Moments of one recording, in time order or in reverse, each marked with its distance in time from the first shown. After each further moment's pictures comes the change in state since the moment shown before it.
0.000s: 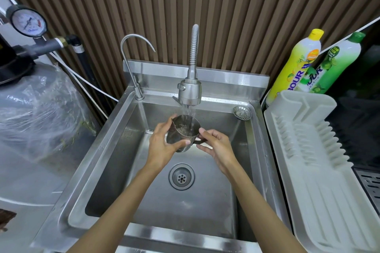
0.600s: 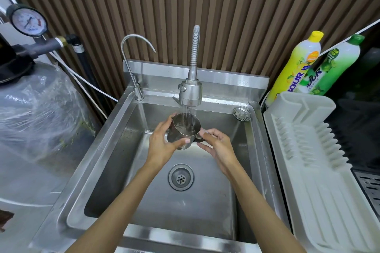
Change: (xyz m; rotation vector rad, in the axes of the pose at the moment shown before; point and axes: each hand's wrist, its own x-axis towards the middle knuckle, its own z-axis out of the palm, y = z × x) left_hand 0.005 -0.001 0.000 -0.040 0.007 0.018; right_hand 0.000 -0.004 -0.001 0.053 -0.025 -0.022
